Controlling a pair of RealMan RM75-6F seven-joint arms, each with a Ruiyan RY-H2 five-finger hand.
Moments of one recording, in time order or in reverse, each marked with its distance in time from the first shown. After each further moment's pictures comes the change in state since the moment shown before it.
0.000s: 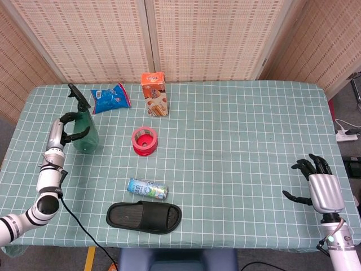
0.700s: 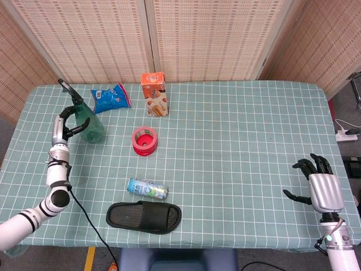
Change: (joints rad) left arm -0.008 -0.211 -0.066 0.325 0.196 -0.056 -0.280; right arm -0.003 -0.015 0.010 -0.010 0.024 0.010 -0.056
